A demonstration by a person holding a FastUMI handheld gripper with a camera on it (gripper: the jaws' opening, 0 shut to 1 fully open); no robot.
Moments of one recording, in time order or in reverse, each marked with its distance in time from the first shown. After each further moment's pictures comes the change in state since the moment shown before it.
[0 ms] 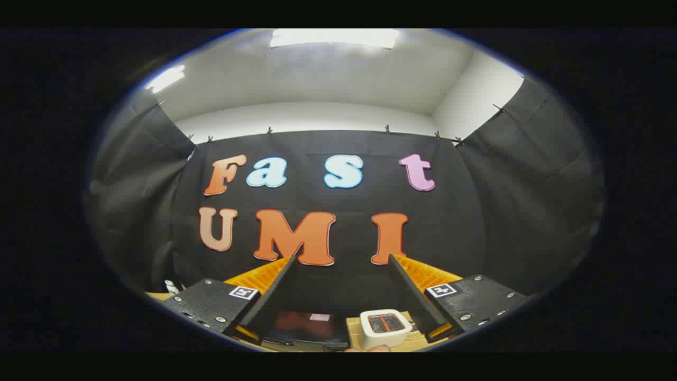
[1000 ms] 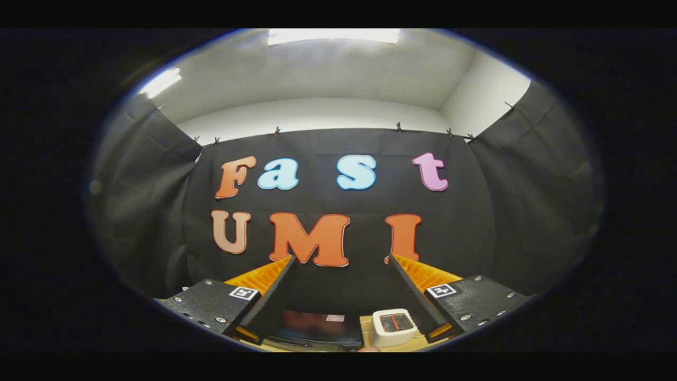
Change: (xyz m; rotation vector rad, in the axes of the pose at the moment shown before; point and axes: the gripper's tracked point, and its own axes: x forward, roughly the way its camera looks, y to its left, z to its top) arm 0.001 0.030 0.019 0.002 0.089 0.071
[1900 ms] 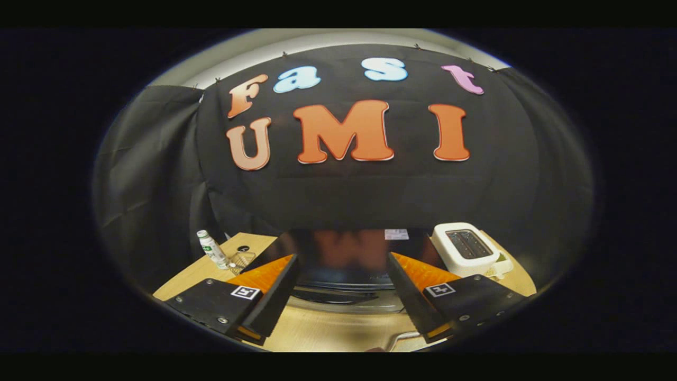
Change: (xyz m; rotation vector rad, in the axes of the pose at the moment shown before) arm -0.011 0.104 -0.256 0.074 0.596 0.125
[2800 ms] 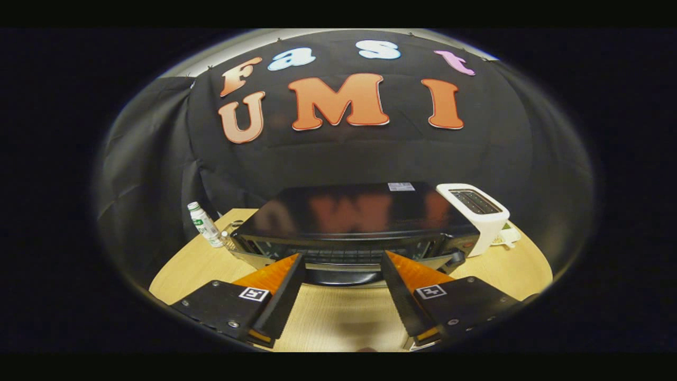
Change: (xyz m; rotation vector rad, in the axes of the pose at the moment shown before) arm -0.022 0.012 -0.081 0.014 0.147 -0.043
